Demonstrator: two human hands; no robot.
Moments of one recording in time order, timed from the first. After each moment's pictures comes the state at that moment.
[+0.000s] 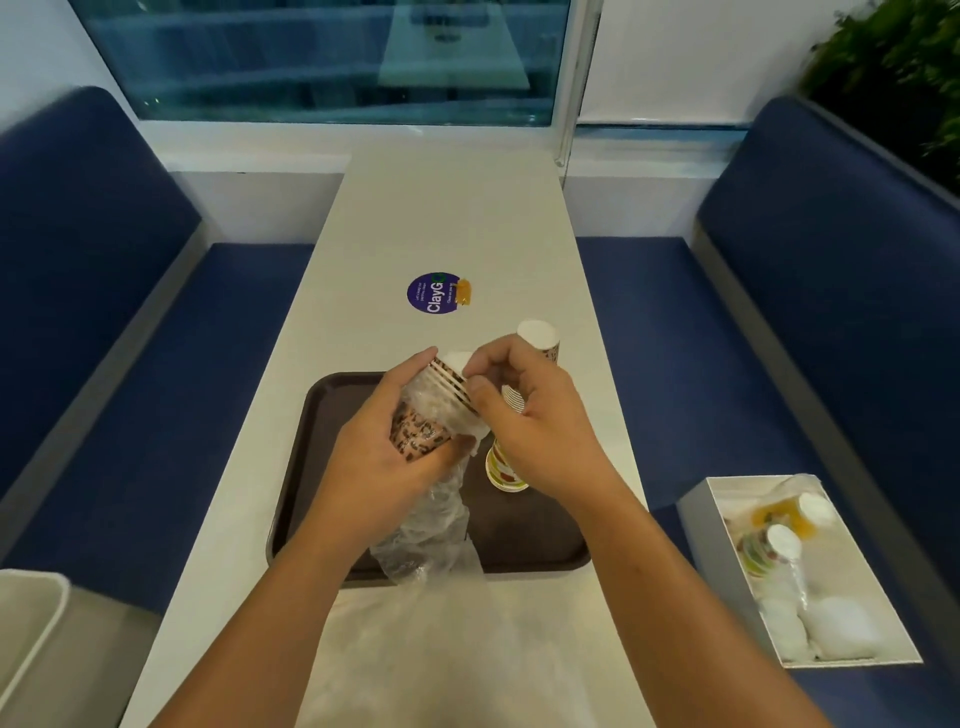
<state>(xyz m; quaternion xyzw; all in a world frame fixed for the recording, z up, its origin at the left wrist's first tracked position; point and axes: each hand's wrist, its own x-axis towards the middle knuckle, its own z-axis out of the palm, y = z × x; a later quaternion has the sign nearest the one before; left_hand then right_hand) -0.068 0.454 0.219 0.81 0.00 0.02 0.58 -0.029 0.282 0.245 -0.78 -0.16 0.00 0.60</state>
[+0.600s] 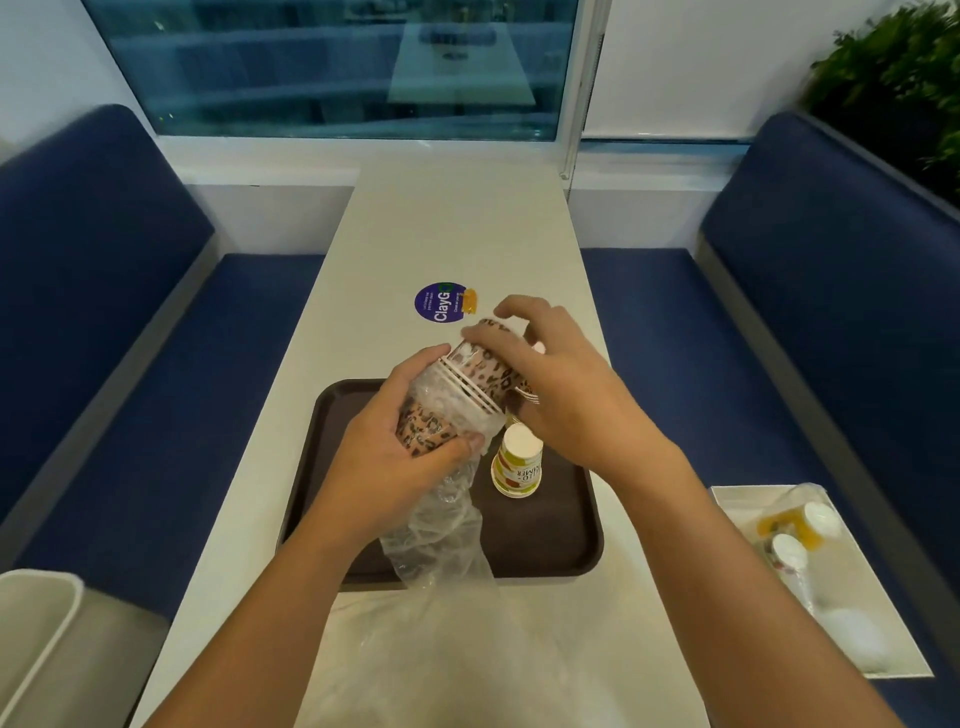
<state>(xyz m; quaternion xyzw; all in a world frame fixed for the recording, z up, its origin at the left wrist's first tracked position) -0.067 0.458 0.232 0.82 -0.02 0.02 0.57 0.010 0.253 0.251 -0.91 -0.34 -0.17 0.17</state>
